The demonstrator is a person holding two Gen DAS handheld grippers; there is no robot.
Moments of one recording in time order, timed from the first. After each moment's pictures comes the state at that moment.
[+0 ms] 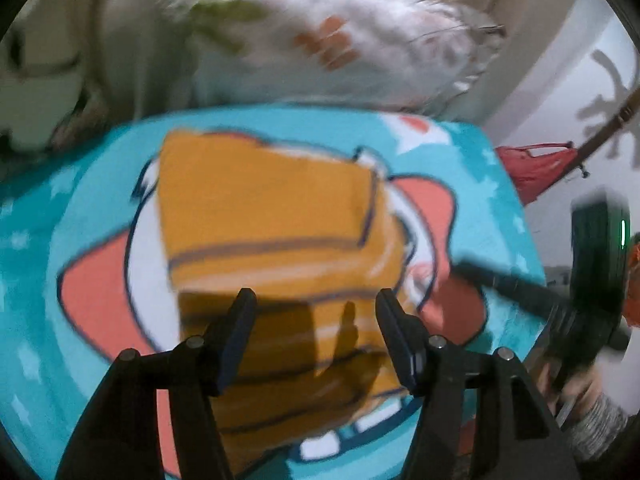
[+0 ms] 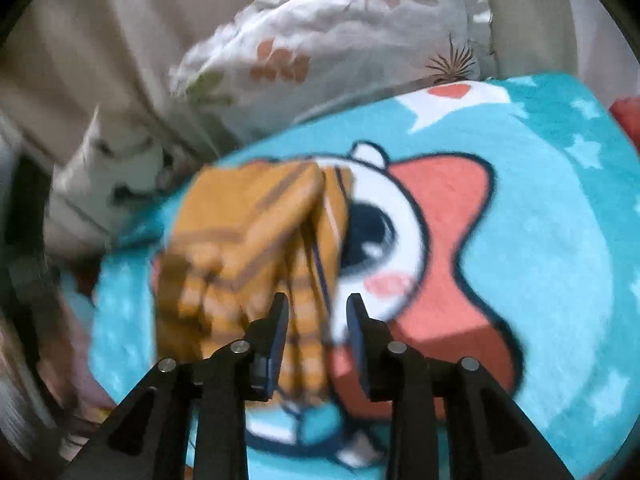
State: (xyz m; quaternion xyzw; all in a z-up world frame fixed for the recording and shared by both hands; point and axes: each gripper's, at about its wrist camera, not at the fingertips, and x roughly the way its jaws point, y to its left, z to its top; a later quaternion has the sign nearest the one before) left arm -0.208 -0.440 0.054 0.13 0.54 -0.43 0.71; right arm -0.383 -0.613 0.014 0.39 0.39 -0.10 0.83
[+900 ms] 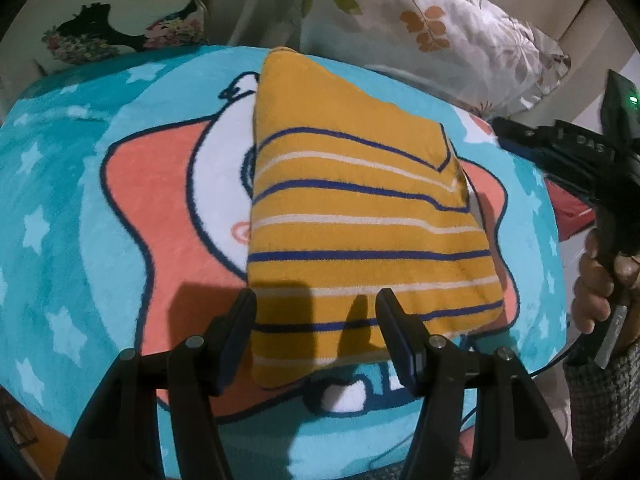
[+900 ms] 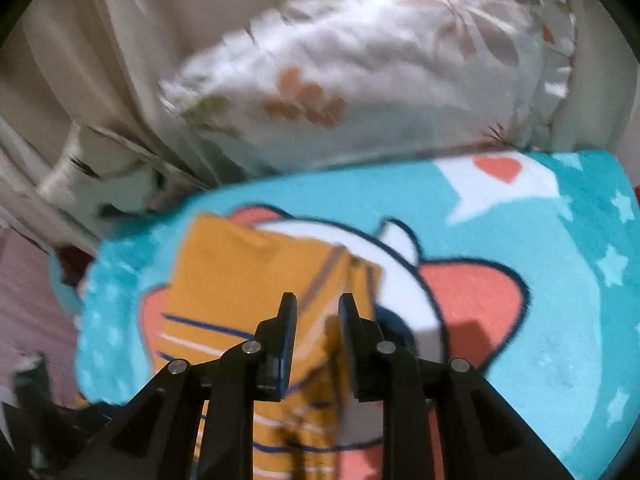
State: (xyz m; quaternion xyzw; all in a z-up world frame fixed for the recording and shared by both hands) left arm -0.226 -0.373 0.029 0.07 0.57 -0.32 0.75; right arm -0.290 -0.627 0.046 0.30 0.42 -0.10 0.85
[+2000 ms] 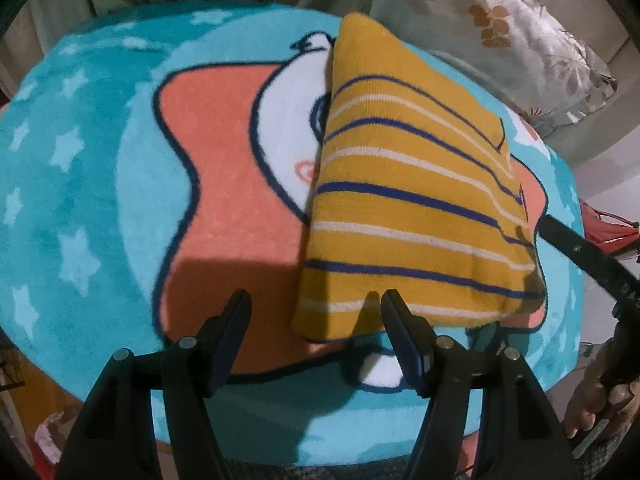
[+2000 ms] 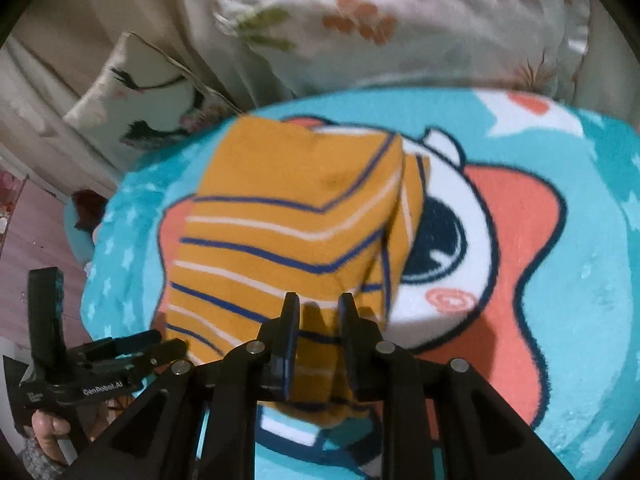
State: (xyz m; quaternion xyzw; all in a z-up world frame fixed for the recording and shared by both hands) left arm -0.235 -0.333 0.004 0.06 0.60 -0.24 0.76; right arm -0.340 -0.557 0.013 0.25 0.46 -0.06 0.85
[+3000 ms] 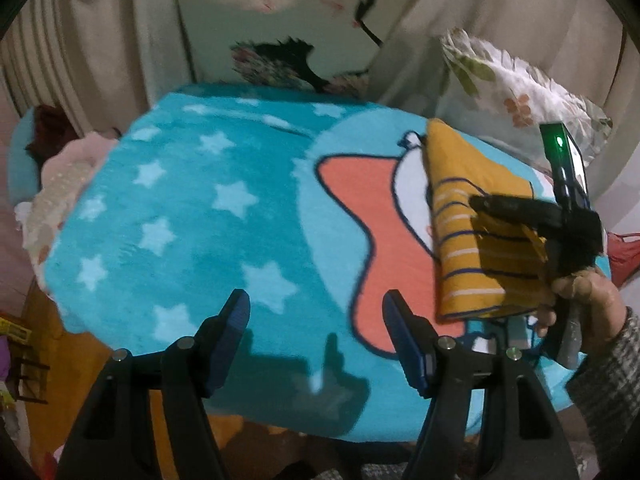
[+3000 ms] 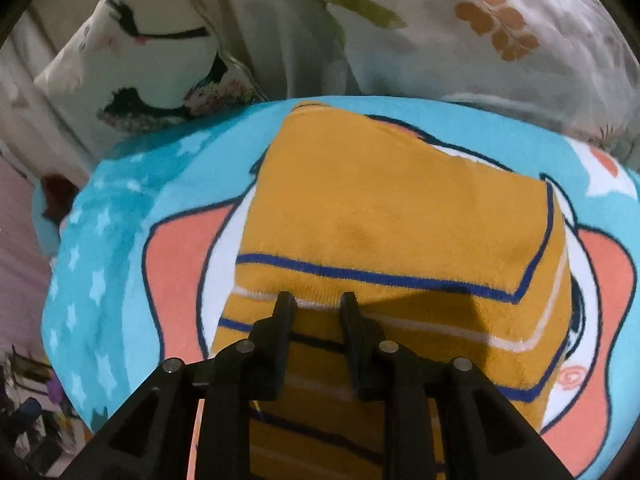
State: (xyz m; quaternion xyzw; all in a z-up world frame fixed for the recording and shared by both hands) left arm -0.235 -0.196 0.073 0.07 0.48 -0.19 0.85; right arm -0.211 -0.475 -0.025 0.20 0.48 -0.10 0.85
